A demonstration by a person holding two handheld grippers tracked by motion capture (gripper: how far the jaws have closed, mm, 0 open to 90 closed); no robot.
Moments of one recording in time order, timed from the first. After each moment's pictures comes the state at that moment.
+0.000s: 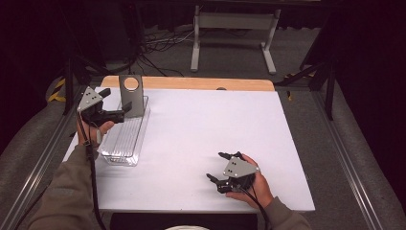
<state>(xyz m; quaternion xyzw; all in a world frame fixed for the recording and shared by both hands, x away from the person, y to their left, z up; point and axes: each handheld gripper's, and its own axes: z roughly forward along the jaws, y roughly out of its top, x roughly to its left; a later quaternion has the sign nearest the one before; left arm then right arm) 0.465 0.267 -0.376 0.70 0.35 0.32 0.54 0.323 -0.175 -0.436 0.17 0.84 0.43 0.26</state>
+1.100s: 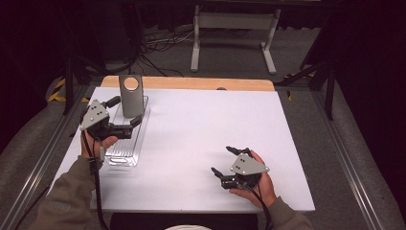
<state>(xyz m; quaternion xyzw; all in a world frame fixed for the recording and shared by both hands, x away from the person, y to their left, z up) 0.412 0.233 -0.362 0.71 0.28 0.31 0.57 0.322 -0.188 -0.425 0.20 0.81 0.46 0.30</state>
